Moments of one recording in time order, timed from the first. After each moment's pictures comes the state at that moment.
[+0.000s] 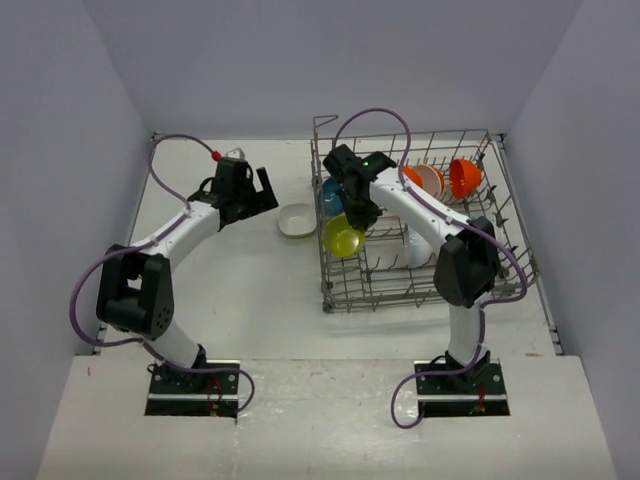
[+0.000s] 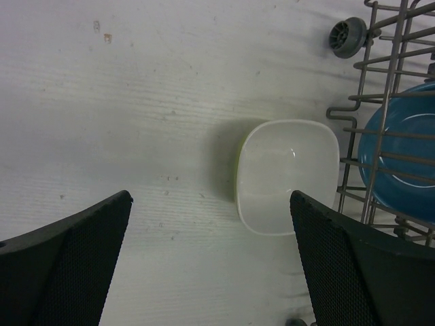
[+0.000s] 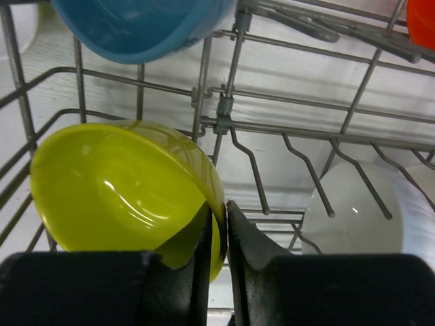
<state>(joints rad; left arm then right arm) -0.28 1.60 1.14 -0.31 -0.06 -0.57 0.65 1.99 1.84 -1.18 0.26 0.32</state>
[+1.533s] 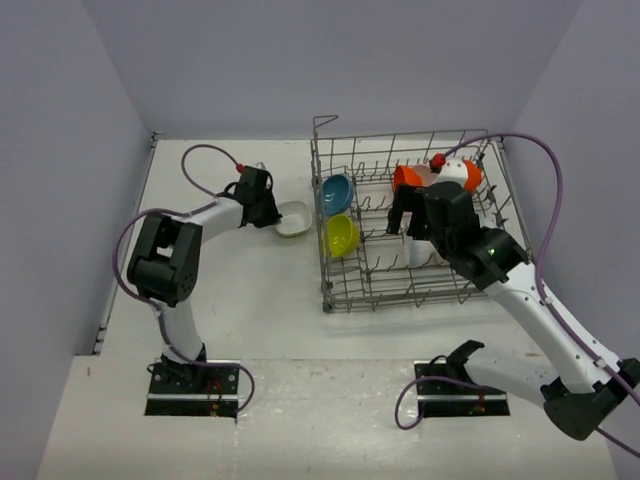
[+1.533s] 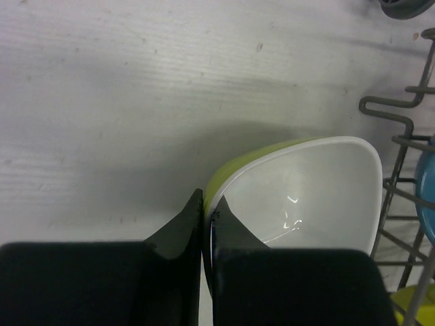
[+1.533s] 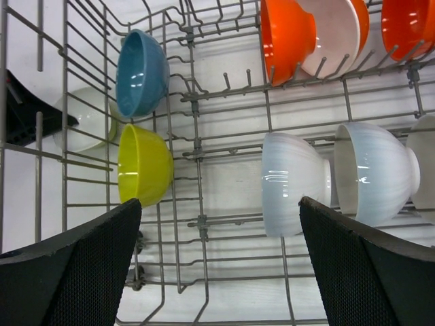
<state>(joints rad) -0.32 1.92 1.21 -0.19 0.03 -0.61 0.61 1.06 1.20 -0.74 0.43 0.48</state>
